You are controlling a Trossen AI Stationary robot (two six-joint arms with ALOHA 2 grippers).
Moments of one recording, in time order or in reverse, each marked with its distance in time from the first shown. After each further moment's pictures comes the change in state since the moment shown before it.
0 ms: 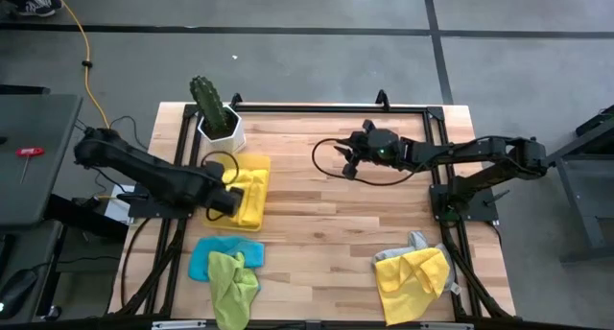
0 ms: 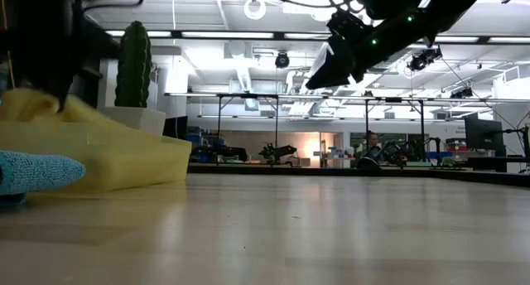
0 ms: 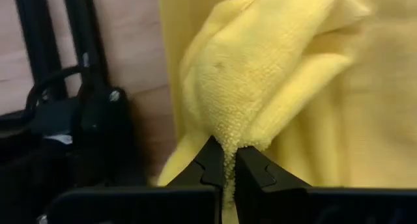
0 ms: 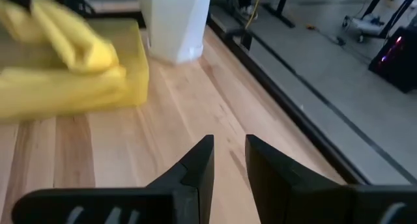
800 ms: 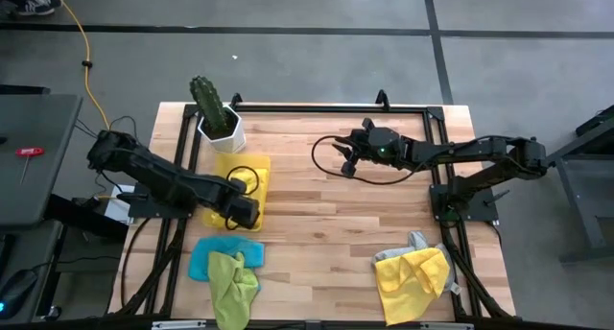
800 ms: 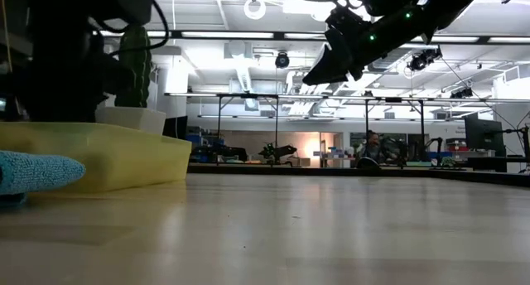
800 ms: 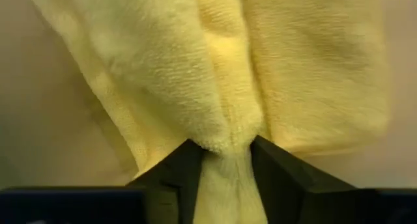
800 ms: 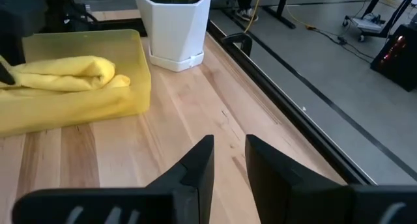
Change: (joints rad) left arm 0.057 0.139 -0.075 0.411 0.228 0.302; right arm 0.000 0.000 0.020 -0.010 0.000 0.027
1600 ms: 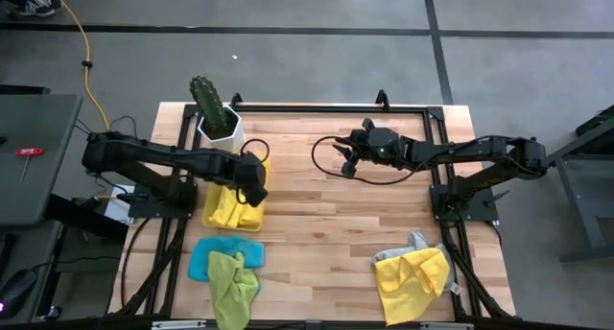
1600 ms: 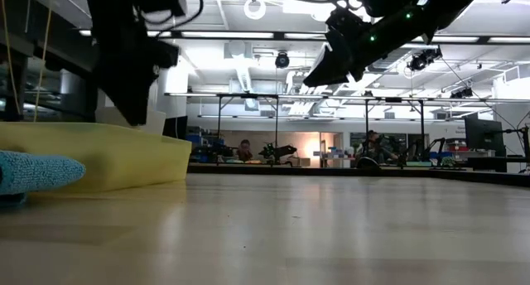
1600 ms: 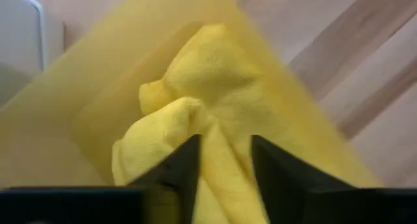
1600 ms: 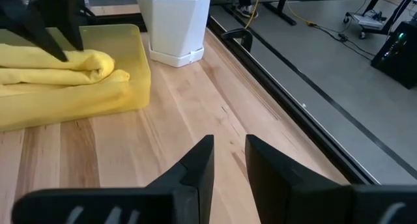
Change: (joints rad) left arm 0.260 -0.059 0.094 0.028 -0.189 0.600; right arm 0.000 0.000 0.000 -0.016 0.000 0.000
